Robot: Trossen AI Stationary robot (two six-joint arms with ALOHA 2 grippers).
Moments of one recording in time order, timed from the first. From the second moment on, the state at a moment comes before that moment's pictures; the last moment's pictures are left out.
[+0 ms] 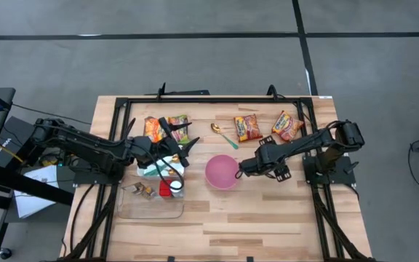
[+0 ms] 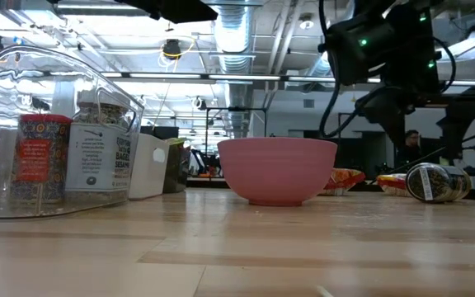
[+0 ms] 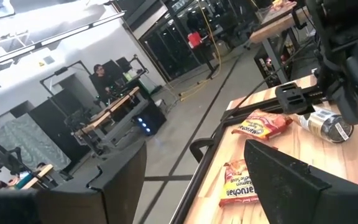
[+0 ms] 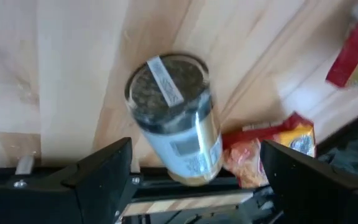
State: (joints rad) left arm -0.17 1.21 0.70 0.56 -0.76 0.59; right arm 0.13 1.69 1.06 -1.36 0.37 -0.17
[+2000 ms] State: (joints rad) left arm -0.18 1.21 0.70 0.49 -0.76 0.57; right arm 0.11 1.61 1.09 -1.24 0.36 0.08
